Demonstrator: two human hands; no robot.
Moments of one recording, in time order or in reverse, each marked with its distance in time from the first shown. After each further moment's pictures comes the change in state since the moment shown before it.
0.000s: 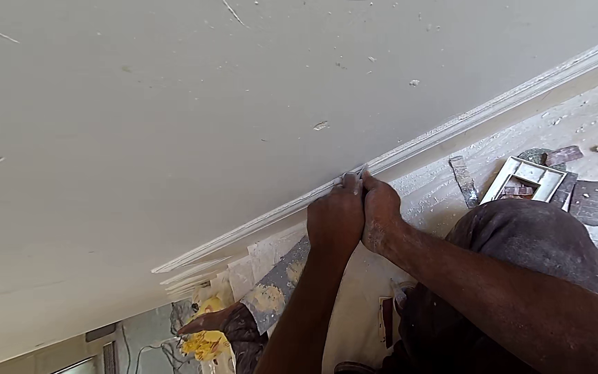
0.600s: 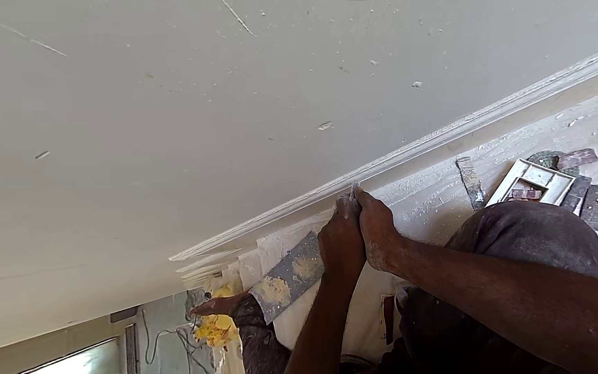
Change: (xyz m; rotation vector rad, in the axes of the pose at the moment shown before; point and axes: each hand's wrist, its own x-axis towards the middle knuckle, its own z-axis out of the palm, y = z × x) left_hand -0.041 0.004 0.031 -0.338 0.114 -0.225; right_hand -0.023 0.009 -0.012 -0.383 -0.100 0.064
